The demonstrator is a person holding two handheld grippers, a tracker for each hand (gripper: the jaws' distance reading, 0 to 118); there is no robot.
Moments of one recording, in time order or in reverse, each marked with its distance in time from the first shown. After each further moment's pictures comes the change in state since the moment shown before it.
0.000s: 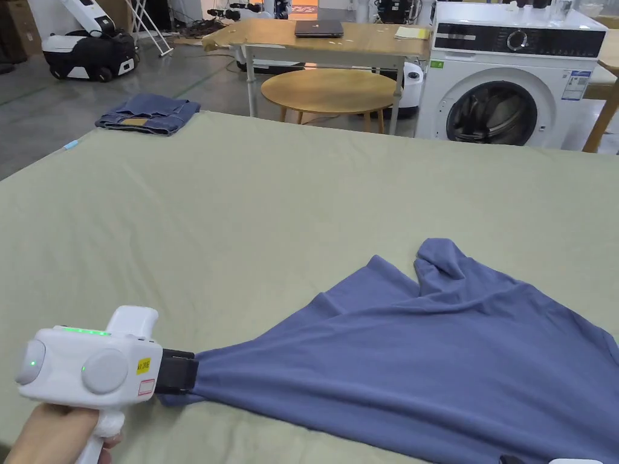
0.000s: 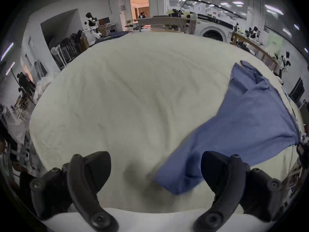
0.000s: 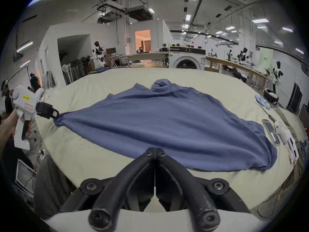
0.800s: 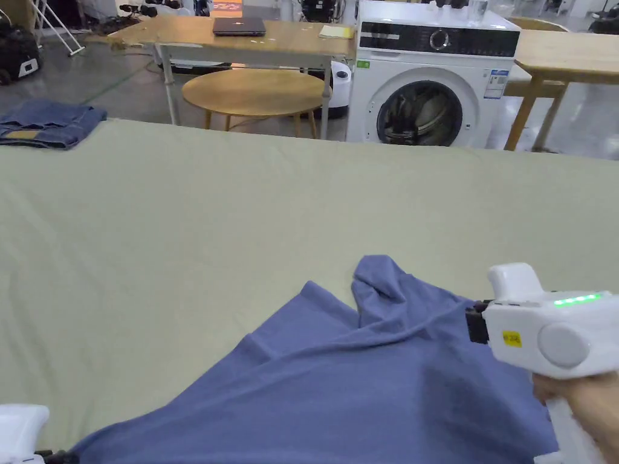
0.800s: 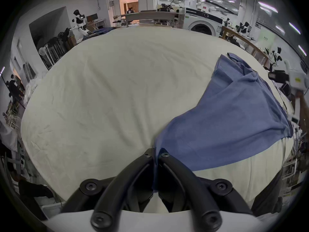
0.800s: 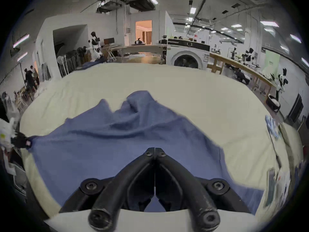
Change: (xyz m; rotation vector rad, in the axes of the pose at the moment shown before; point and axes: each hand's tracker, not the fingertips) left arm 0.019 0.000 0.005 -0.038 -0.107 -0.037; right arm 0.121 0.198 -0.223 -0.170 -0.045 0.121
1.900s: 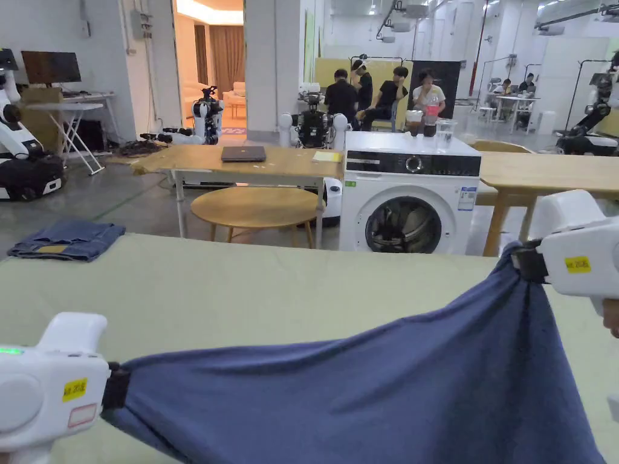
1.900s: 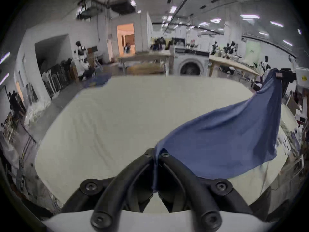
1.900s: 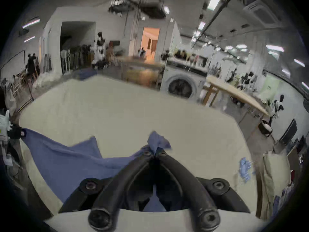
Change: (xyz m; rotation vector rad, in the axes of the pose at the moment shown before) left arm 0.054 0.128 0.133 0.364 -0.014 -0.085; right arm 0.052 0.110 0.249 0.345 -0.112 0.061
